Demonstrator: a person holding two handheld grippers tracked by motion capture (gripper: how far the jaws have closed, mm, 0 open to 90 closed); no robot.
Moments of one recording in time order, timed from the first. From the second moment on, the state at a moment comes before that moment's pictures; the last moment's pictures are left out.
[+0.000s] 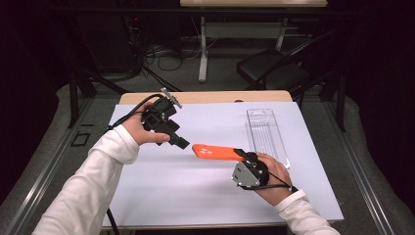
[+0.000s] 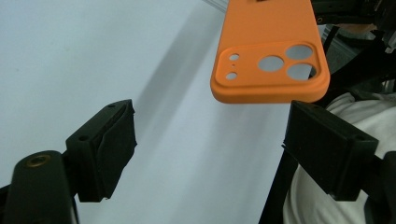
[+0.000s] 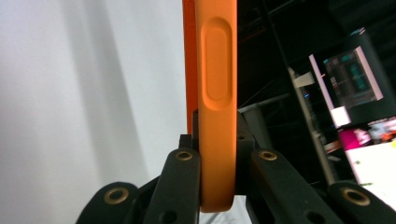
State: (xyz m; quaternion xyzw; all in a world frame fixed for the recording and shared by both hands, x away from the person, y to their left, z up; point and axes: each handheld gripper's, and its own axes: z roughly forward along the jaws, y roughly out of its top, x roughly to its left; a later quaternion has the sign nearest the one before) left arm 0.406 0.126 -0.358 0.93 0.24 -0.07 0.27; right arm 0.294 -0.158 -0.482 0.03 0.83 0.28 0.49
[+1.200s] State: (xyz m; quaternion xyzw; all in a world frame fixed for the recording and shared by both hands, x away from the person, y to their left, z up) left arm 0.412 0.120 -0.369 0.90 0.22 -0.06 0.38; right arm 0.318 -0.173 -0.476 0.23 0.79 0.50 0.27
